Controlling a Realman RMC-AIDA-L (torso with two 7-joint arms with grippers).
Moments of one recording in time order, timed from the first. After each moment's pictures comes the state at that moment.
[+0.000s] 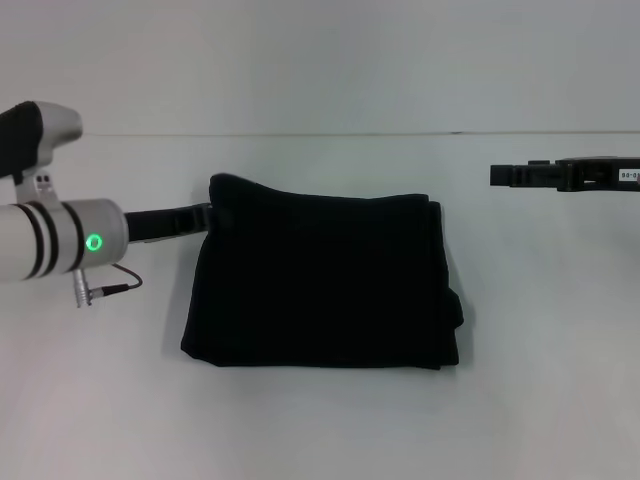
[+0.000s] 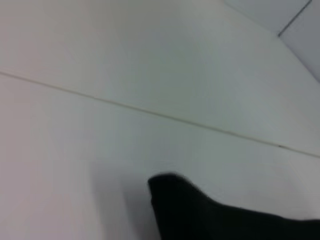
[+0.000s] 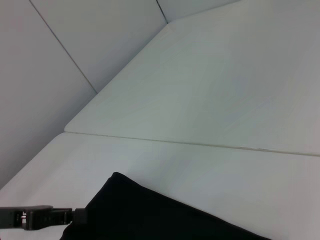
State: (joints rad) left arm -0.76 -2.09 0.59 0.46 2.22 0.90 -2.09; right arm 0.75 1.93 -0.61 -0.57 -2.16 -1.29 1.96
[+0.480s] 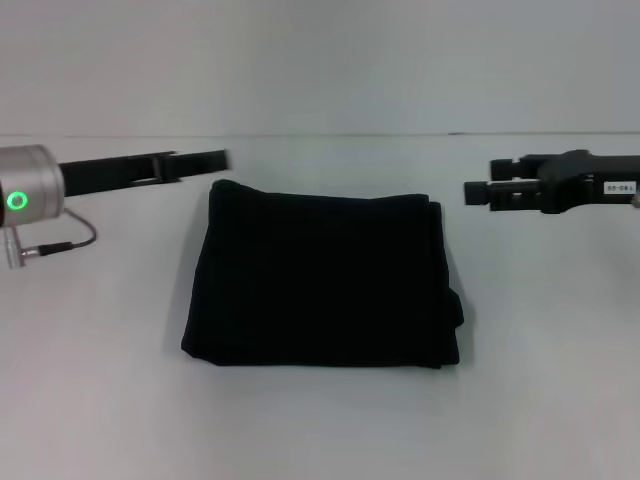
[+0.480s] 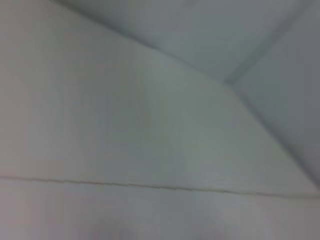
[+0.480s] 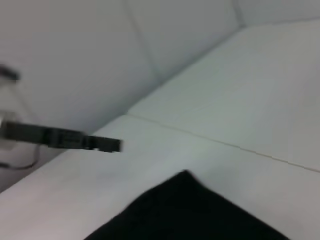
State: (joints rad) left arm -0.71 -2.06 0.47 0.71 2.19 1.30 -2.00; right arm 0.75 1.93 -0.62 -0.58 -2.11 -1.45 1.71
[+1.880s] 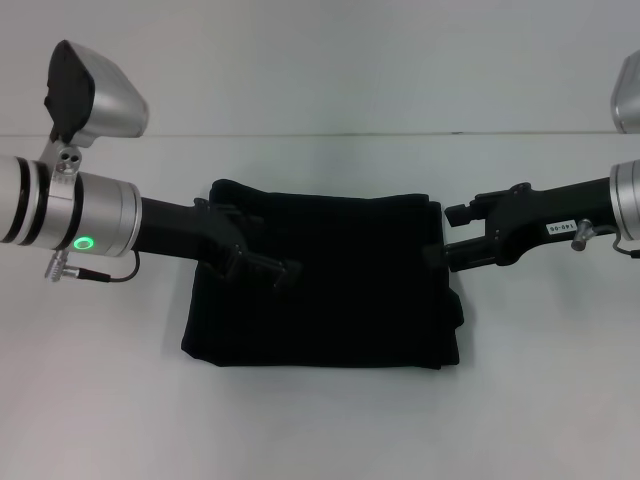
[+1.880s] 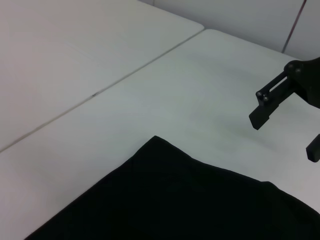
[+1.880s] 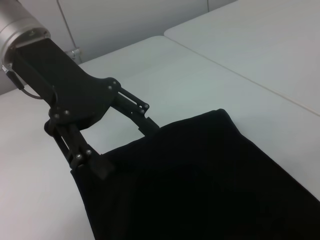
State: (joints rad) left arm -0.73 -2.08 0.81 0.80 2.28 1.36 -1.75; right arm 0.80 1.97 -0.84 -0.61 -2.18 -1.37 1.67
